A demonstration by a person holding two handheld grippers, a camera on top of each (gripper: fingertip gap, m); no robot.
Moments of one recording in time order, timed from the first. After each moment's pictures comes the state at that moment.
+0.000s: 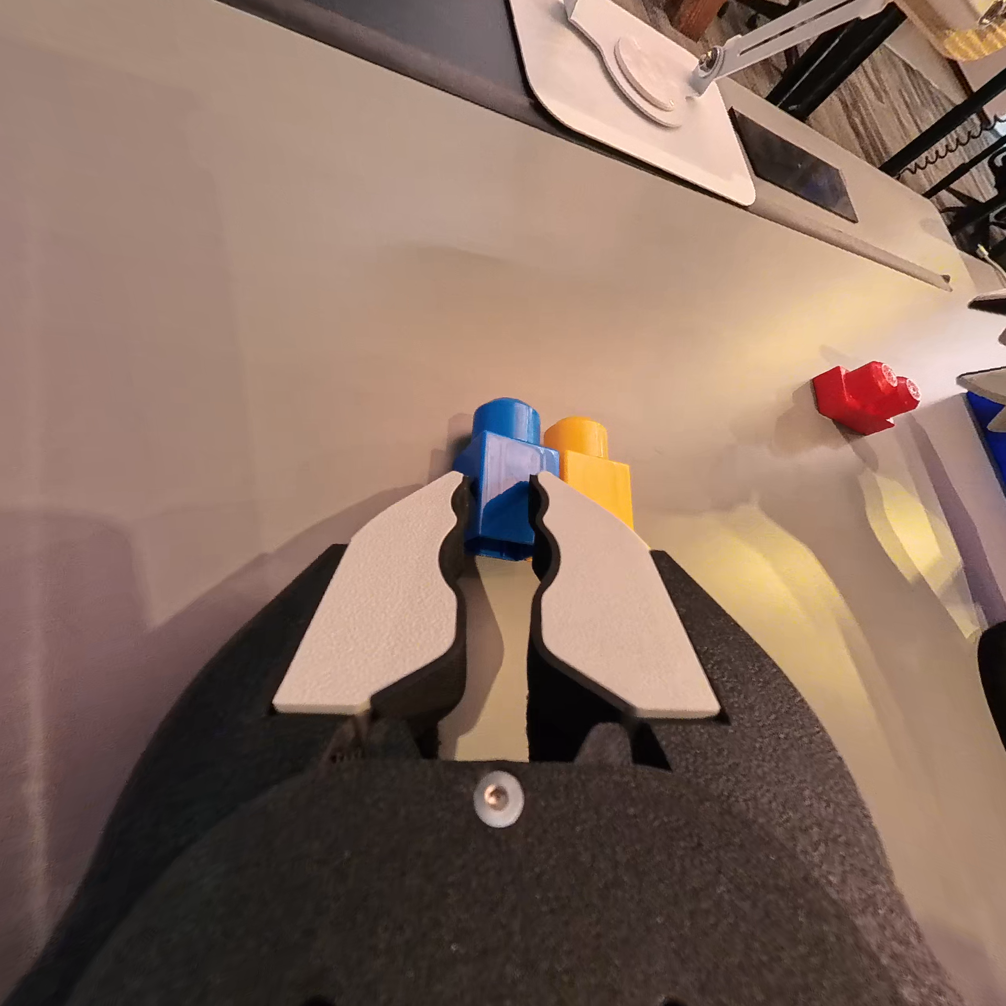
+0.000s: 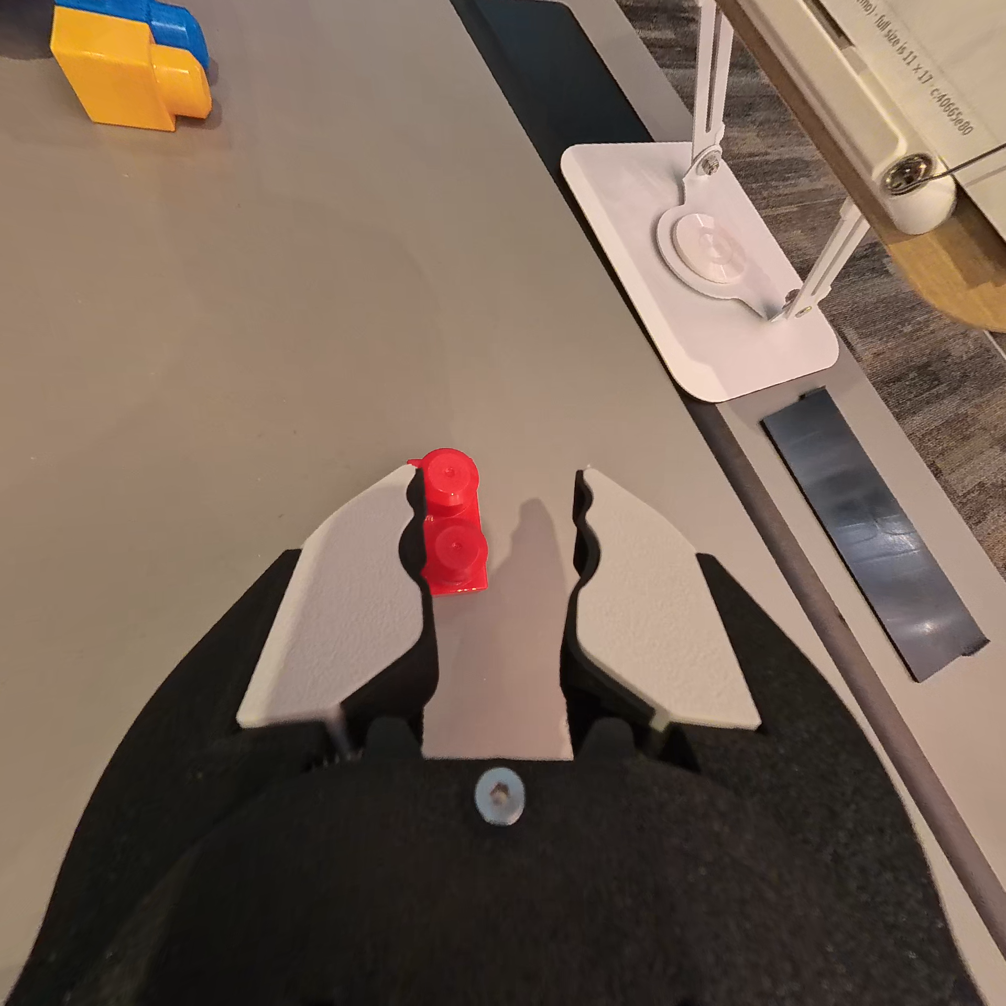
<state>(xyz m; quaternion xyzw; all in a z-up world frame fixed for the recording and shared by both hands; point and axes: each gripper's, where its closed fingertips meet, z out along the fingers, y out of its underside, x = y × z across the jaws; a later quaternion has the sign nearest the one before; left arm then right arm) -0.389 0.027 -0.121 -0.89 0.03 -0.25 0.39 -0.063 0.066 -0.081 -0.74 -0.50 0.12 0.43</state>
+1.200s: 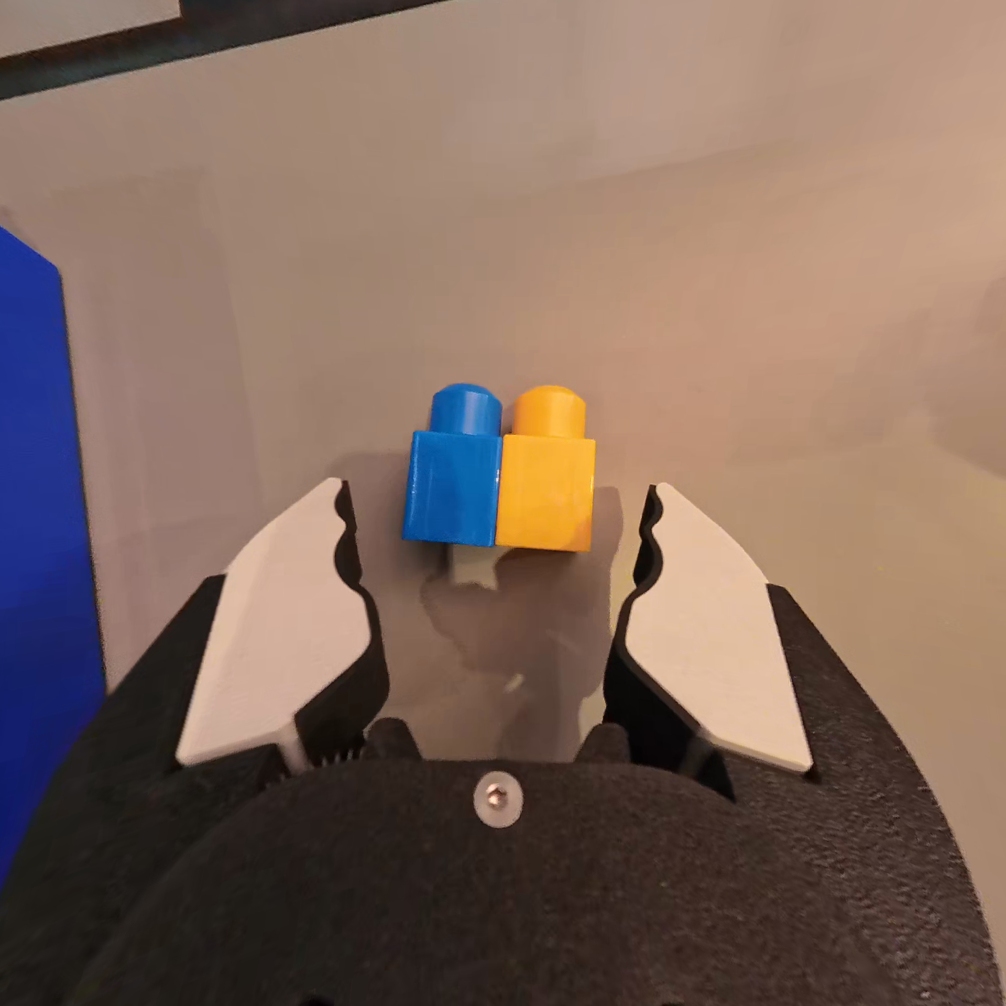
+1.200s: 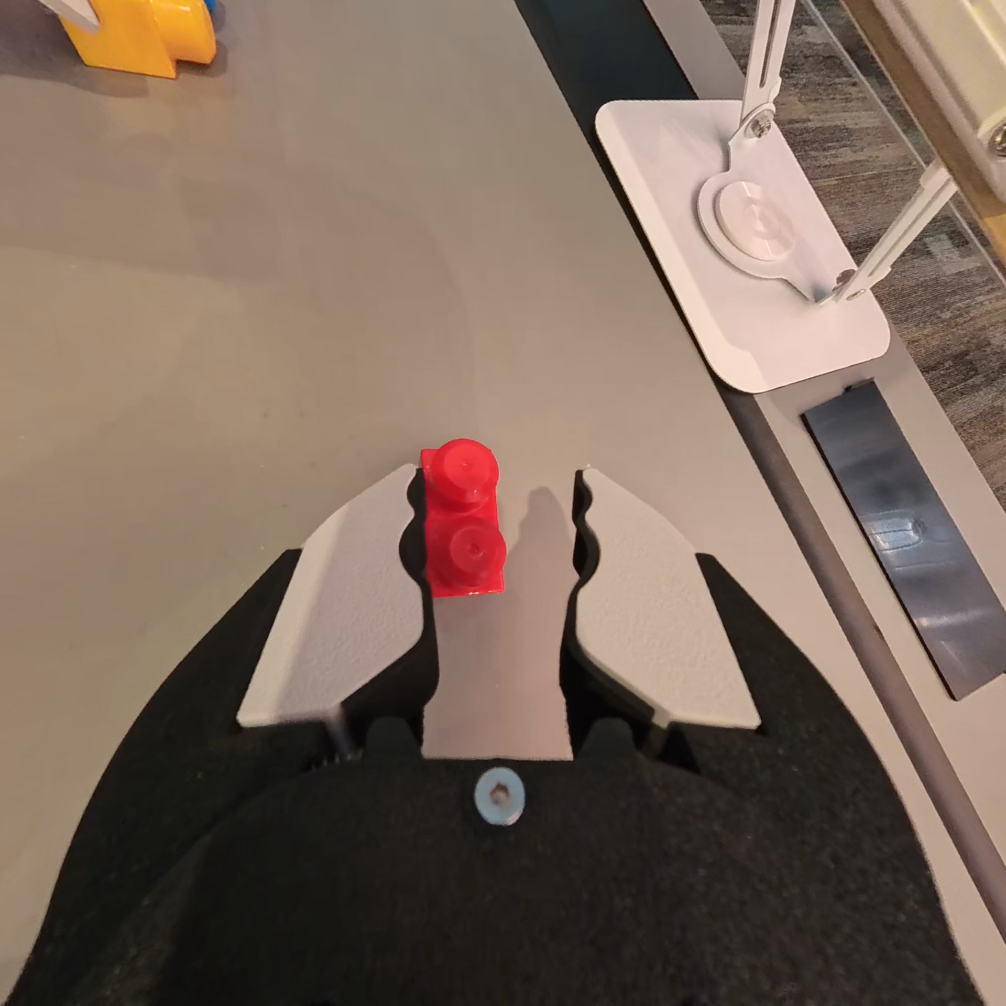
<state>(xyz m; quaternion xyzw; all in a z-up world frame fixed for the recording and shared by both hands) -0.367 0.021 -0.123 -0.93 0.13 -0.01 0.34 -0.070 0.064 -0.096 -0.74 -0.52 0.12 0.41</state>
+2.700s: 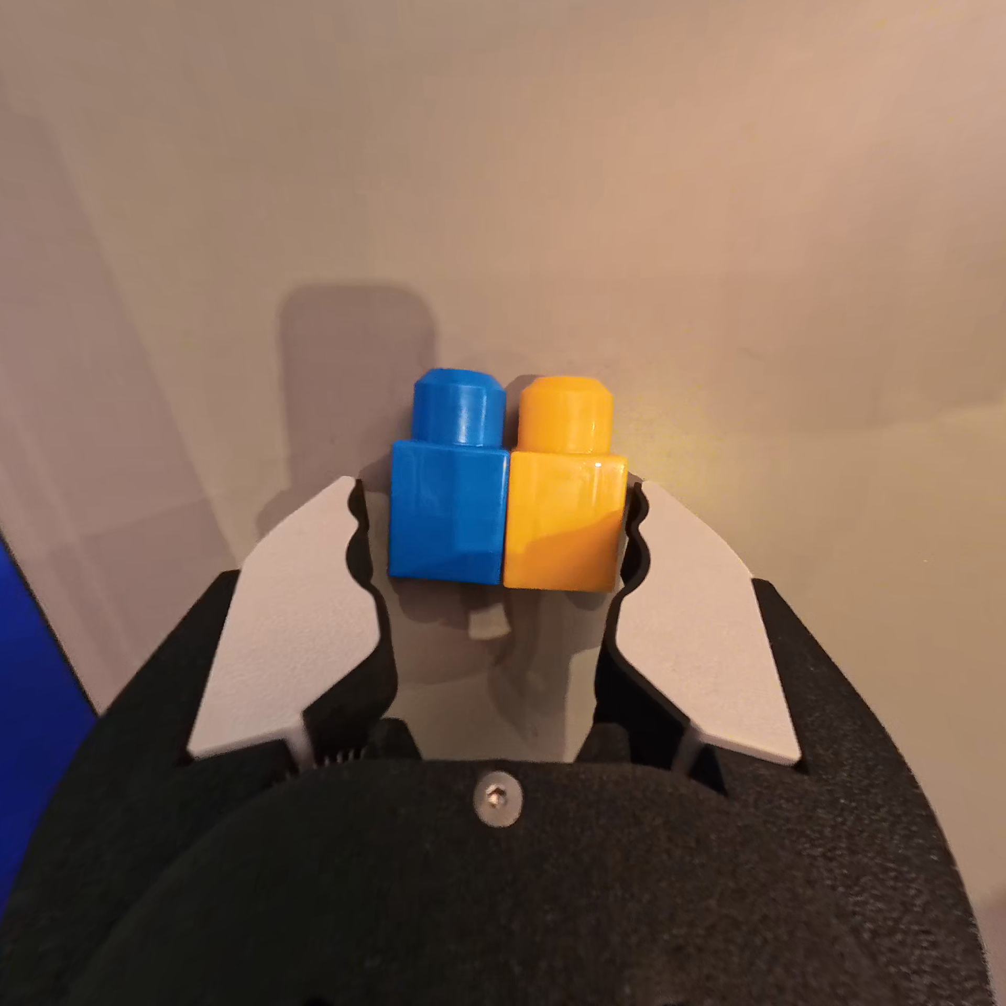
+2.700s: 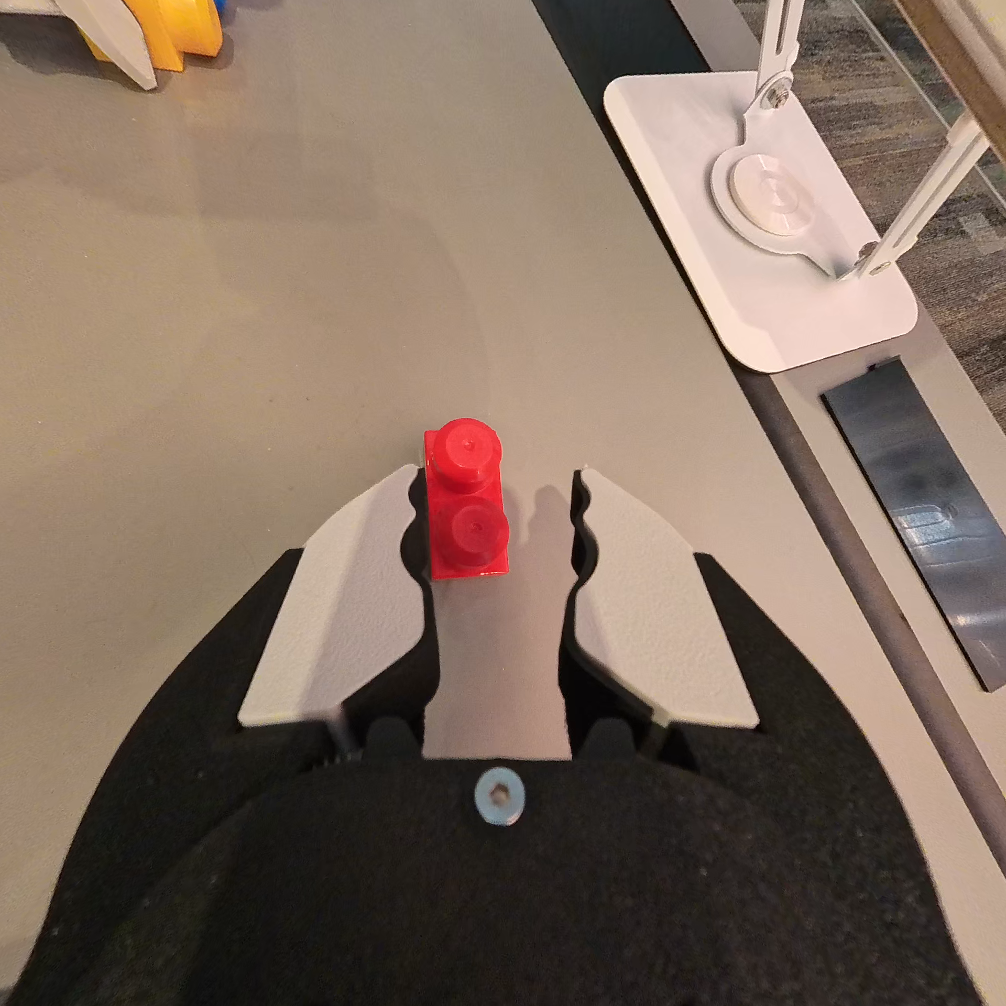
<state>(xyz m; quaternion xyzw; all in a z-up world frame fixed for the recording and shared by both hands) -0.367 0.025 -0.154 -0.97 0.15 -0.01 0.19 -0.063 0.062 -0.101 -0.75 -0.51 0.14 0.39</state>
